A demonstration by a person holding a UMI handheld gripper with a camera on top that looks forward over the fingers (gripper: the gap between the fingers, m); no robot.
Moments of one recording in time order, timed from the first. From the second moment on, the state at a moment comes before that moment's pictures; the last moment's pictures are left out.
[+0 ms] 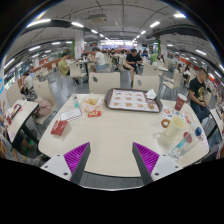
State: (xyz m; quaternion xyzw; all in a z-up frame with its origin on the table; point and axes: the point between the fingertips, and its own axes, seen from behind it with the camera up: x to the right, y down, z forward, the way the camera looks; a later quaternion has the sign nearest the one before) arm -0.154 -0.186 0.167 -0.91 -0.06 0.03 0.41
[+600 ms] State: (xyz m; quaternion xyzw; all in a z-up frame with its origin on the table) arm 0.102 -0.220 0.085 -0.90 0.03 -0.04 0.43
